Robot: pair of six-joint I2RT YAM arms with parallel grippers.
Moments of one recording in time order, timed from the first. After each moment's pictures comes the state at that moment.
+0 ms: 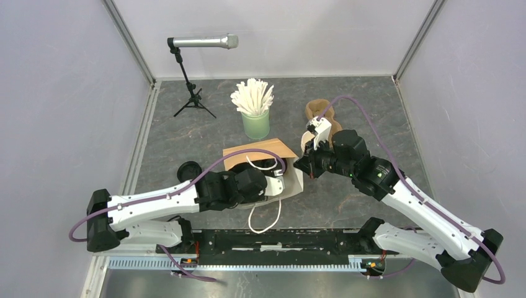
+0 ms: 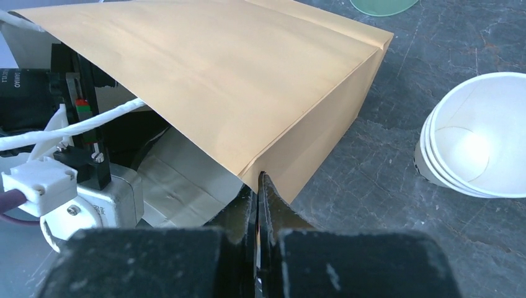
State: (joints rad) left arm -1.23 1.14 0.93 -0.74 -0.54 0.42; right arm 0.77 0.93 0.95 -0.49 -0.16 0.28
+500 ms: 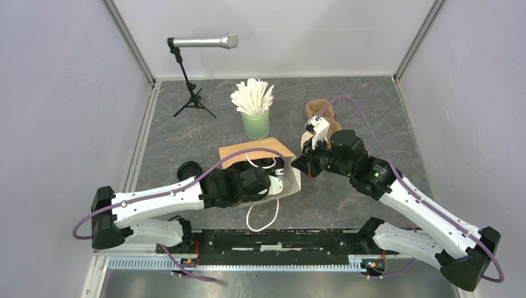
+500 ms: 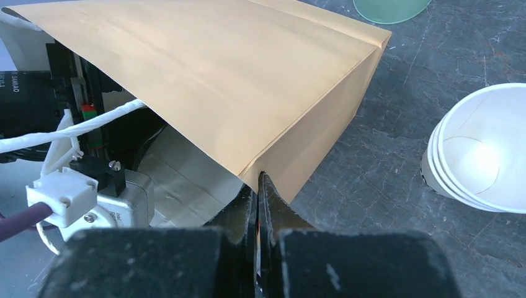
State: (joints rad) left arm -1.23 1.19 1.01 -0.86 -0.57 0.42; right arm 0.77 0.94 0.92 -0.43 -0.18 0.29
